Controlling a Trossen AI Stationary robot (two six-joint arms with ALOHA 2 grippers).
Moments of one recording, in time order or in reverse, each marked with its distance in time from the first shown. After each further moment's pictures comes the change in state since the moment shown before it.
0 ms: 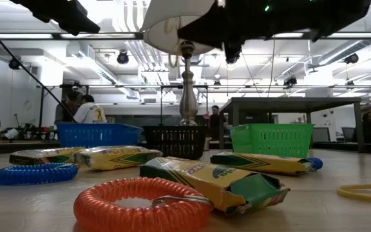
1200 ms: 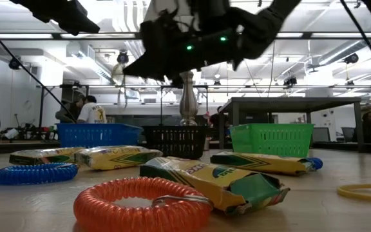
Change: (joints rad) left arm 0.000 0.000 0.000 -0.001 0.000 0.000; right arm -0.221 0.375 0.446 -0.189 -0.246 0.083
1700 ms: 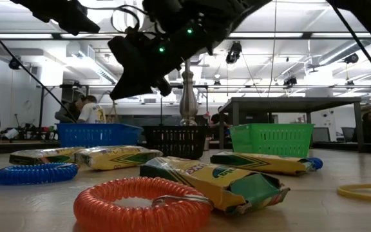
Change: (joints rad) left arm 0.000 0.000 0.000 0.001 0.000 0.000; right arm -0.023 0.141 0.416 -0.648 0.005 0.127
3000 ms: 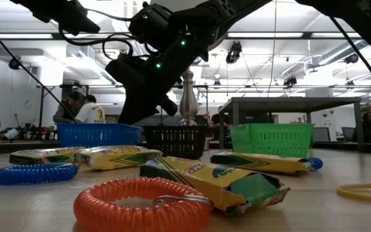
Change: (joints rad) left arm 0.000 0.000 0.000 0.000 0.000 0.000; right arm -0.015 0.091 0.125 -0.287 -0.071 0.145
